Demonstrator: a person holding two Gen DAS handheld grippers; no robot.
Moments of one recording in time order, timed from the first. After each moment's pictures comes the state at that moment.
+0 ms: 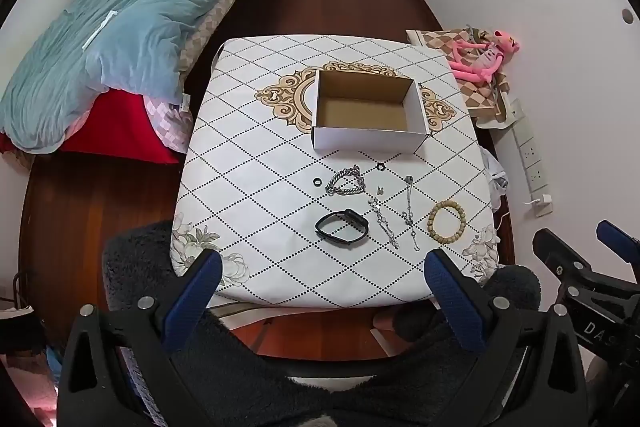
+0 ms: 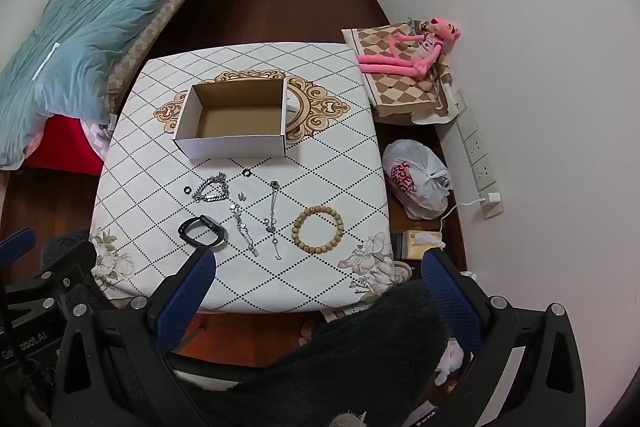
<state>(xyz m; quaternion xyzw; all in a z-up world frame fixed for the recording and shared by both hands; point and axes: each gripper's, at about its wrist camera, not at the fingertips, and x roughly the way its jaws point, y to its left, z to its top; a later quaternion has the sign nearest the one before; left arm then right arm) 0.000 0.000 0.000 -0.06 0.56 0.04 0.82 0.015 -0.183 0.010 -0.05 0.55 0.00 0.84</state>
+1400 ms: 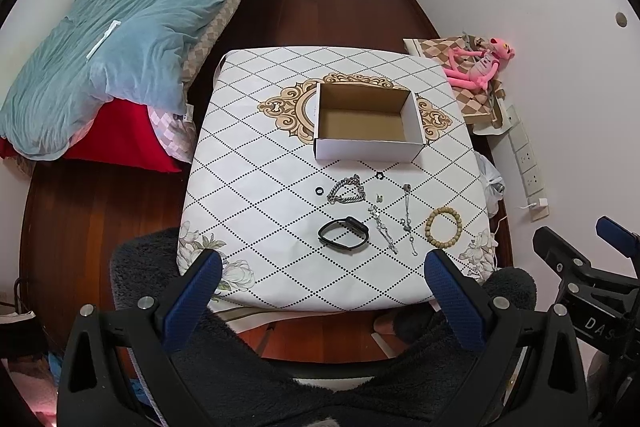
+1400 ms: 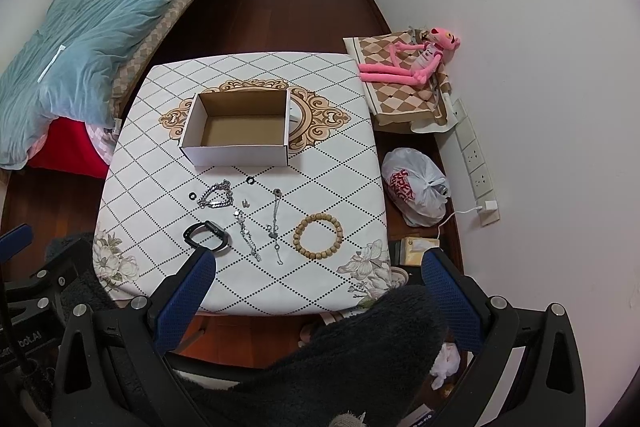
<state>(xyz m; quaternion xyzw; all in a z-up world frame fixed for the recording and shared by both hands) 0.000 0.002 0.022 -0.05 0.56 0.03 0.83 0.014 -0.186 0.025 -0.06 0.54 0.00 0.84</state>
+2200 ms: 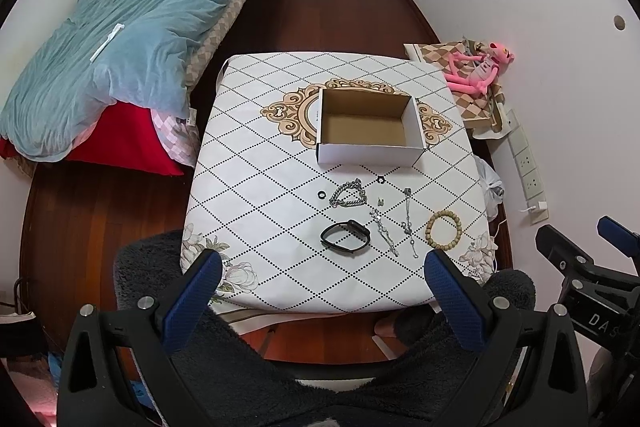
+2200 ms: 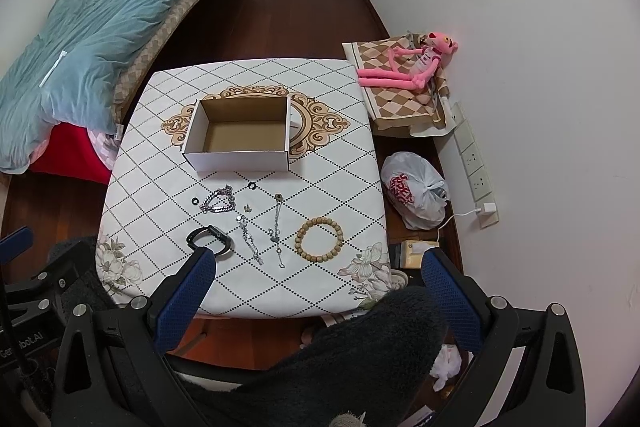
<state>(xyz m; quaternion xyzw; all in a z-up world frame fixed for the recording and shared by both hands) -0.002 0.006 0.025 -0.05 0.55 0.04 0.83 0.011 -0.184 0.033 -0.06 0.53 0.00 0.85</state>
